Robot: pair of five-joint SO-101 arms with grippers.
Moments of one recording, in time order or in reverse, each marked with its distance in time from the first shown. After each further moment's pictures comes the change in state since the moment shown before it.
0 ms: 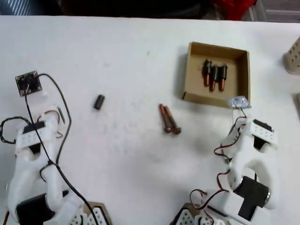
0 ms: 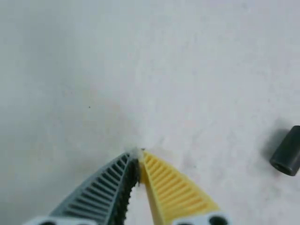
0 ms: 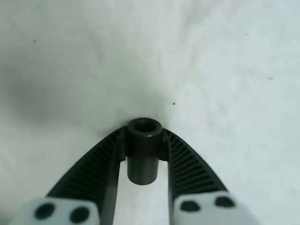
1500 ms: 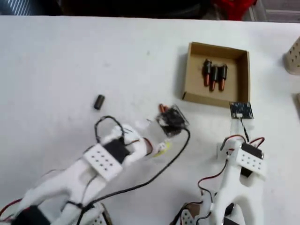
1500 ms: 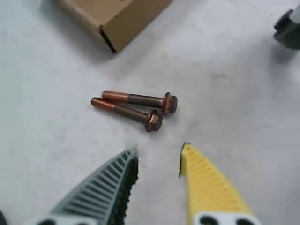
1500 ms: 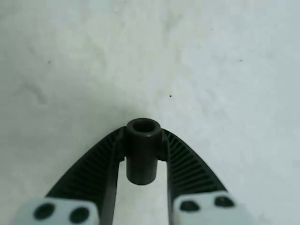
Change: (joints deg) left arm 64.4 -10.3 0.4 6.2 -20.2; right arm -1.6 -28.4 21.1 -9.8 -10.5
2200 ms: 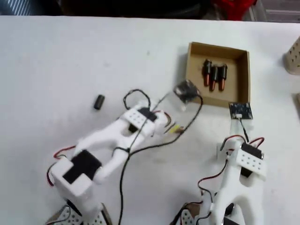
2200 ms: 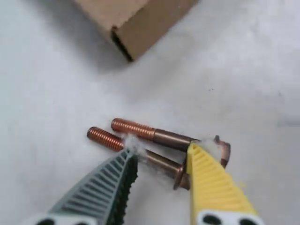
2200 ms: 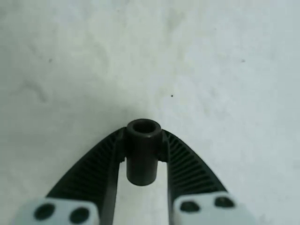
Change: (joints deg) left arm -5.6 44.5 -33.2 -3.0 8.2; right arm 0.0 0.0 0.2 0.0 0.7
